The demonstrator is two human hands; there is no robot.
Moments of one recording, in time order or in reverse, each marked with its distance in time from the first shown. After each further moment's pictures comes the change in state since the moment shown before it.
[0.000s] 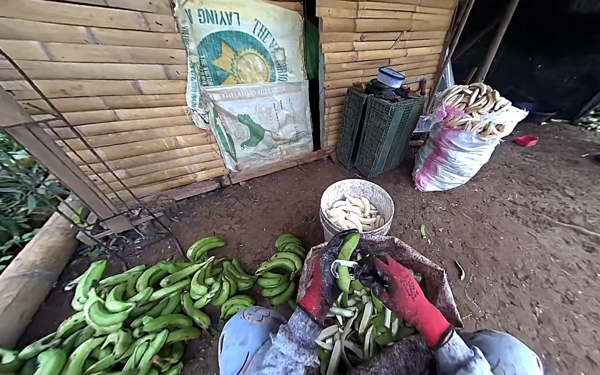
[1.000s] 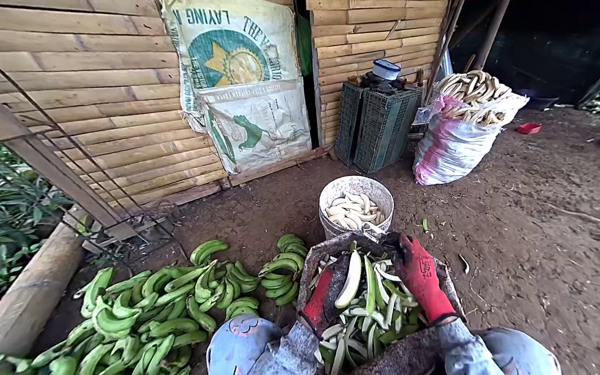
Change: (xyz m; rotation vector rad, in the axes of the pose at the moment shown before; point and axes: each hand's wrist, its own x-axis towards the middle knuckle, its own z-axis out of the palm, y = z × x) left_hand -0.009 -0.024 -0.015 0.293 -0.110 -0.175; right_hand 0.015 0.033 -0.009 -0.127 0.139 0.400
